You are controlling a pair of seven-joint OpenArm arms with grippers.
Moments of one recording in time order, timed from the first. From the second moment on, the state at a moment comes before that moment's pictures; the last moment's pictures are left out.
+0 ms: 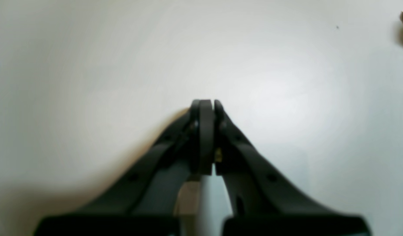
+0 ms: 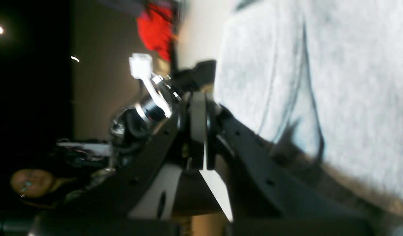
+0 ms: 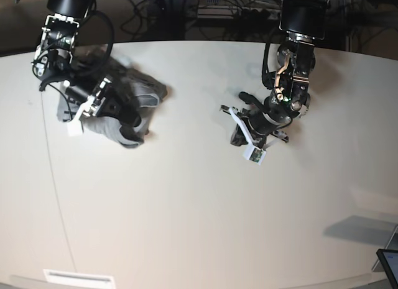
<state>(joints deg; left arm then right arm) 1.3 -14.0 7.1 86.3 -14.8 -18.6 37.4 -7.6 1.1 23.6 77.1 83.8 26.8 -74.0</state>
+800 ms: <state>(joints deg) 3.2 -13.9 7.6 86.6 -13.9 -18.2 31.8 -7.9 4.3 23.7 111.0 69.8 18.5 -75.7</state>
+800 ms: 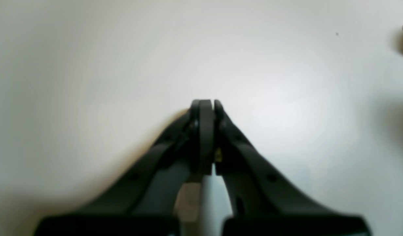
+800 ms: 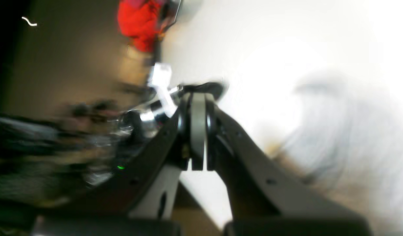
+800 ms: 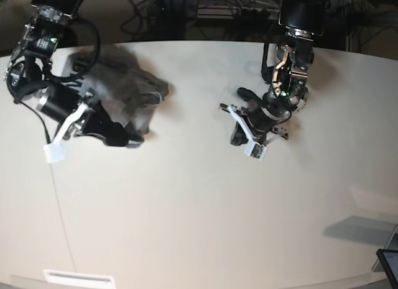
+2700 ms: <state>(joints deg) 11.9 -14.8 7.8 103.8 -12.9 -18.2 38.3 -10.1 22.2 -5.2 112.1 35.7 9.2 -58.0</state>
